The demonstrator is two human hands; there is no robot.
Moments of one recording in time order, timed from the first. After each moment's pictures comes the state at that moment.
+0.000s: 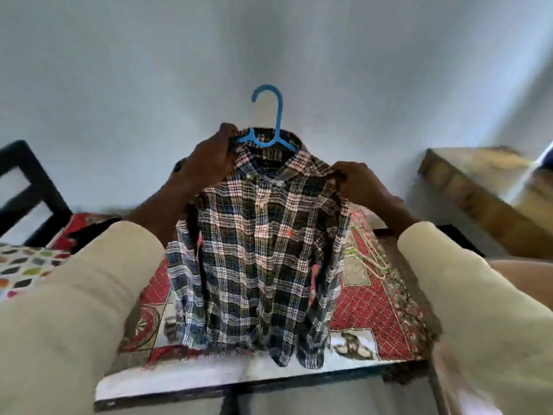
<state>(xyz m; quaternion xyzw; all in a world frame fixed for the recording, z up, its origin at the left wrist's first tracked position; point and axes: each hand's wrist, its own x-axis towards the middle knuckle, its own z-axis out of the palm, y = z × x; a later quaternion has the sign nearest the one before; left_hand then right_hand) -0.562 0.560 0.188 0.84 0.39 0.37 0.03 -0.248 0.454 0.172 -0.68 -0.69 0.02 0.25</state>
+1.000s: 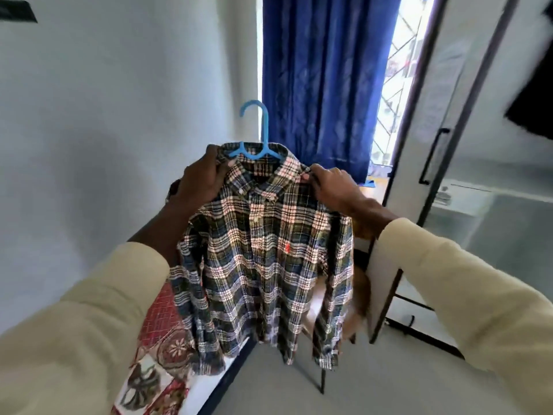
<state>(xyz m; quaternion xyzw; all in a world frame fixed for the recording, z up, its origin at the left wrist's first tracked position) -0.320 0.324 0.277 0.90 0.04 0.41 0.15 -0.235 0.032 0.292 -0.89 -0.36 -0.21 0.18</state>
